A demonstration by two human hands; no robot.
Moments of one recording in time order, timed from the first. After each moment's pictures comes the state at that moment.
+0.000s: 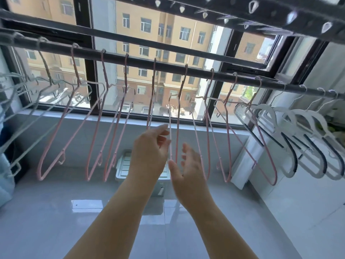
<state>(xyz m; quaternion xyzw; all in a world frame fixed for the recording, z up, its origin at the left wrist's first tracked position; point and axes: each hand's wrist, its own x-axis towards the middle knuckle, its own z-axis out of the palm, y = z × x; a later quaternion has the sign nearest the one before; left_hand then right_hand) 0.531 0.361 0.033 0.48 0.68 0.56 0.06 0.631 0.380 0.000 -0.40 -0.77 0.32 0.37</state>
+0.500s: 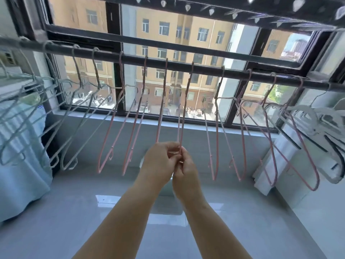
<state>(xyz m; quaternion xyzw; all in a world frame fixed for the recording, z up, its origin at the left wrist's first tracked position) 0.477 0.317 0.013 0.45 0.70 0.52 0.19 0.546 0.349 -0.022 -0.32 -0.70 0.49 0.42</state>
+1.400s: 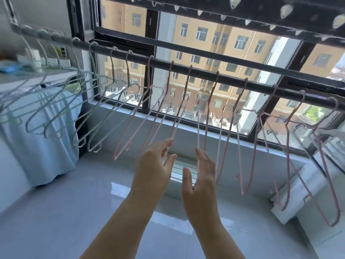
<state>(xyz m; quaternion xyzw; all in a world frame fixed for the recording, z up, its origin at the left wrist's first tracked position) 0.505 0.286 0.016 0.39 0.72 0.57 0.00 0.594 0.342 -0.010 -0.29 -0.81 0.30 0.42</state>
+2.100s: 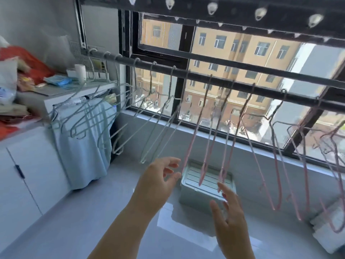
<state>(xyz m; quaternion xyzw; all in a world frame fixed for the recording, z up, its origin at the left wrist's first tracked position) 0.368 0.177 -0.008 0.39 0.74 0.55 0.05 0.517 0.276 -0.051 -0.31 -0.80 0.37 0.37</state>
